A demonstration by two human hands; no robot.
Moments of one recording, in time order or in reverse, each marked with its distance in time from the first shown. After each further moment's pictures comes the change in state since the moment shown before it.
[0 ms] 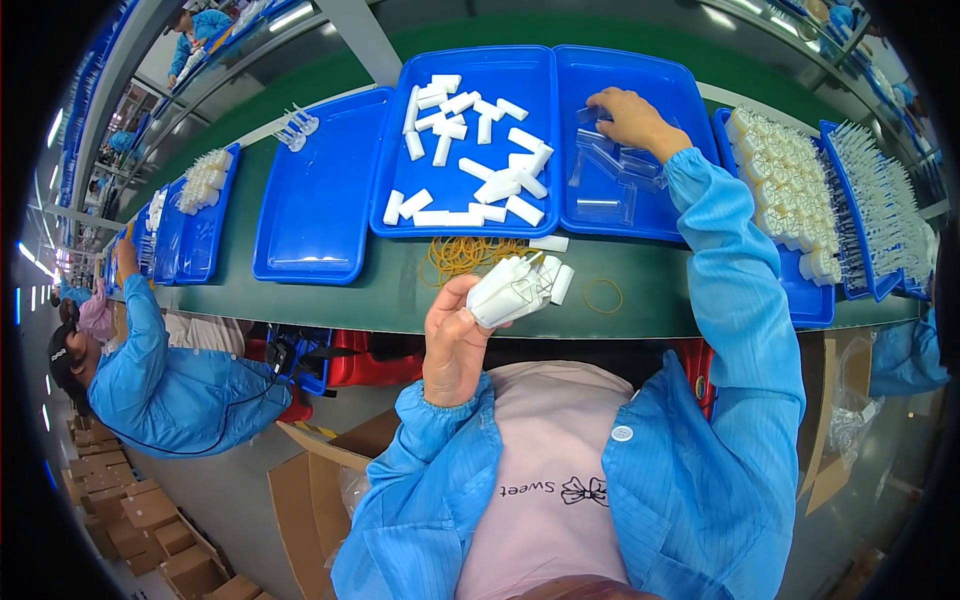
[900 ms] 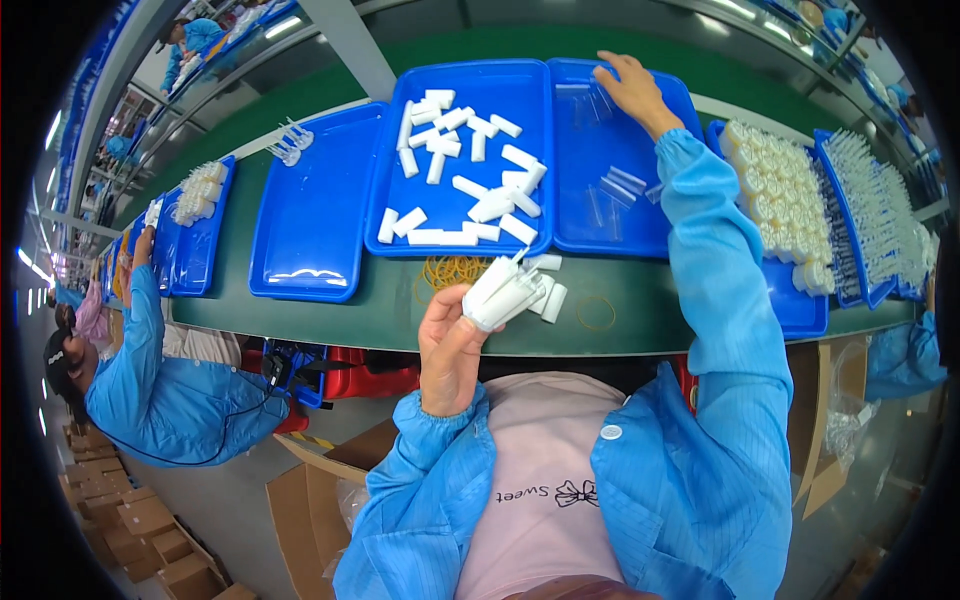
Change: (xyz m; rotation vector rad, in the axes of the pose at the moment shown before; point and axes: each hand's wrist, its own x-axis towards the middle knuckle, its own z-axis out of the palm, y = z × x) left_hand 0.008 -0.001 0.004 0.043 0.025 0.058; right_hand 0.058 0.055 0.013 0.315 0.349 0.240
